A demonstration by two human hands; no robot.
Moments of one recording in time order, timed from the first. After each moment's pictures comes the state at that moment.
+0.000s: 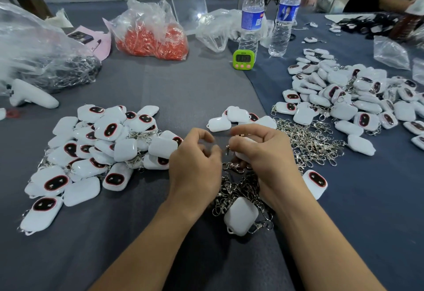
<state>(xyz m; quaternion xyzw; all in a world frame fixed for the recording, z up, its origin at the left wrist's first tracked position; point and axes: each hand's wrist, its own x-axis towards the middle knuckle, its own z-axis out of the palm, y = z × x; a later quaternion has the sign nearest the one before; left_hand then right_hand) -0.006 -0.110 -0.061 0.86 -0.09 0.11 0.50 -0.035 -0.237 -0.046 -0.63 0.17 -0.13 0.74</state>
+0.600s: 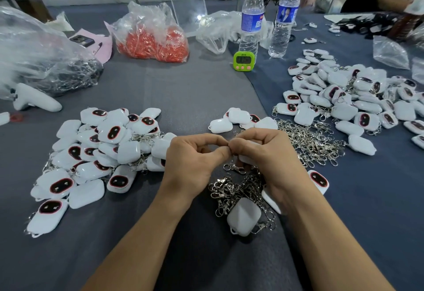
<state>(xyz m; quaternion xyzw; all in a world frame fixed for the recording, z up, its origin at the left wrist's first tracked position) 0.006 -0.098 -0.055 0.73 -0.17 -0.01 0.66 -0.040 -0.245 -0.041 -0.66 0.09 -0.10 0.74</state>
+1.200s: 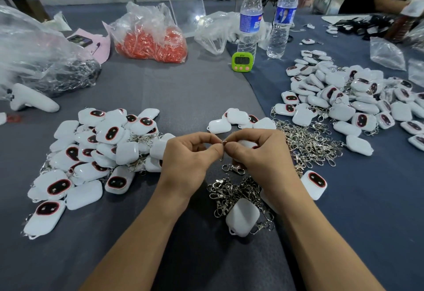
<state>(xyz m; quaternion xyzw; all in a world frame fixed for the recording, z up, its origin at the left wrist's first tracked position) 0.005 -0.096 -0.050 0.71 -0.13 -0.05 0.69 -0.038 -0.240 -0.045 -0.76 0.09 -0.16 0.62</state>
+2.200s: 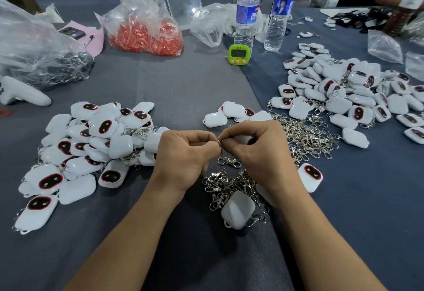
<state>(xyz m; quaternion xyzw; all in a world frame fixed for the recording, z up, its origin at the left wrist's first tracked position) 0.005 -0.096 -0.054 0.71 -0.13 -0.05 0.69 -0.040 -0.244 -0.045 -0.80 0.03 -0.20 0.56</state>
